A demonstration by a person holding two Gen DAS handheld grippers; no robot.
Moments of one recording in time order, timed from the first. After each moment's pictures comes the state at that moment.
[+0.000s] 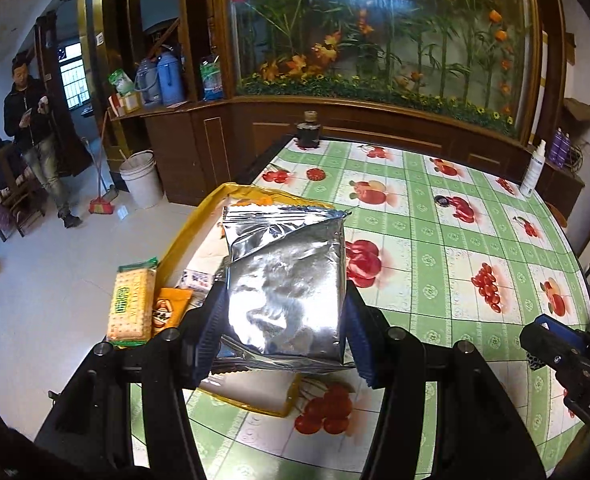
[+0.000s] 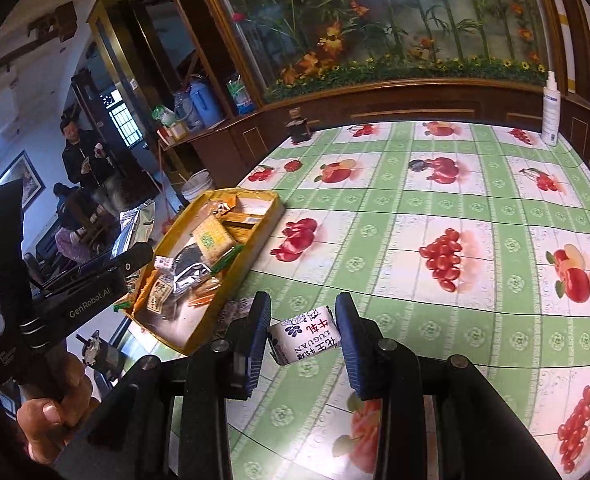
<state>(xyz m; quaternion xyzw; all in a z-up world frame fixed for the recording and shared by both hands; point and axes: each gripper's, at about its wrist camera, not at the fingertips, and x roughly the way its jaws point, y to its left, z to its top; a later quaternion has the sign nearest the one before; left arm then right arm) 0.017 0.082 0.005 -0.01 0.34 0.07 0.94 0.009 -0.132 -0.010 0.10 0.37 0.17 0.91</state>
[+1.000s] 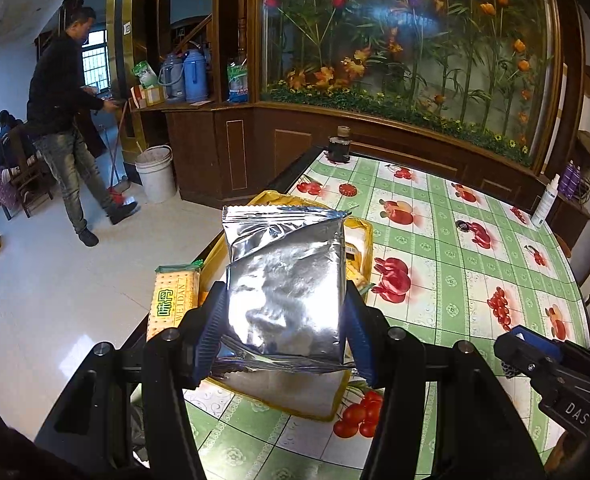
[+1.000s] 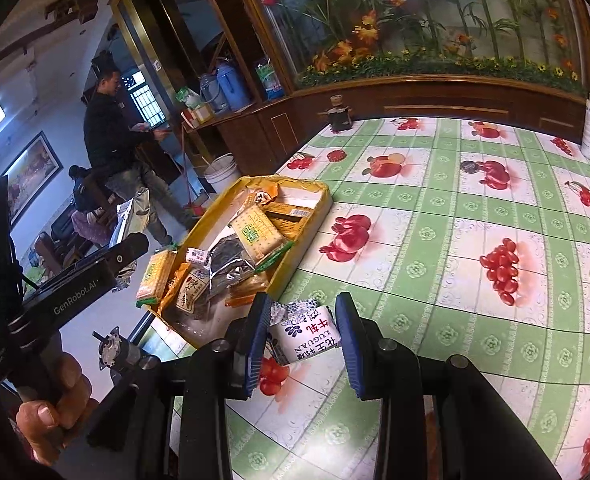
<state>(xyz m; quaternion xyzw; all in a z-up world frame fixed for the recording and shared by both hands) 0.007 0.128 0.012 -0.05 0.32 0.09 0.94 0.030 -0.075 -0.010 0.08 0.39 0.22 0.89</state>
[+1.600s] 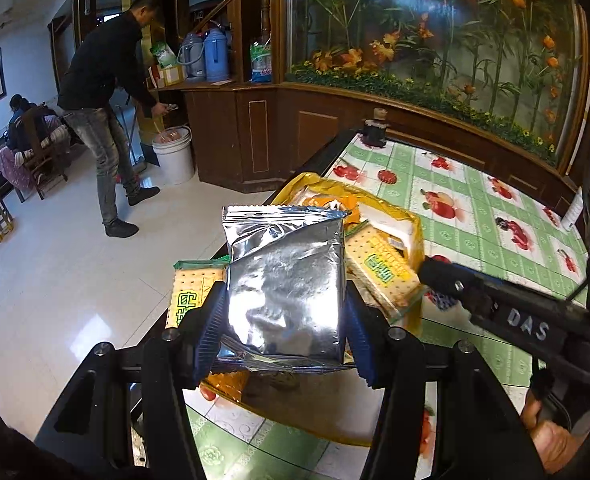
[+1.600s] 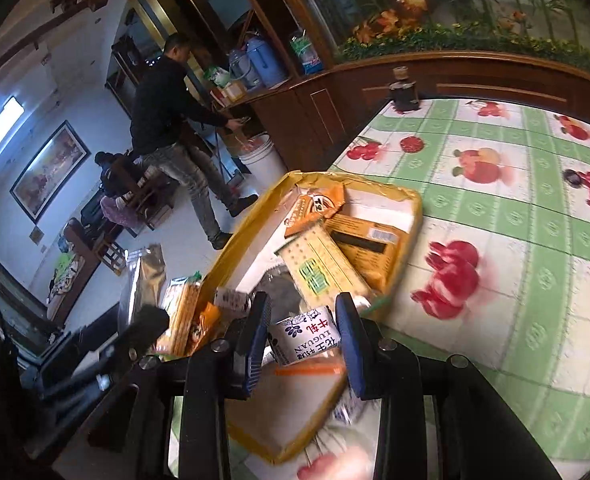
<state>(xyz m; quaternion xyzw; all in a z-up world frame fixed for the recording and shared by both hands) 0.043 0.168 -0.020 -0.05 0.36 0.13 0.92 0.133 0.031 -0.040 0.09 0.42 0.29 0.86</state>
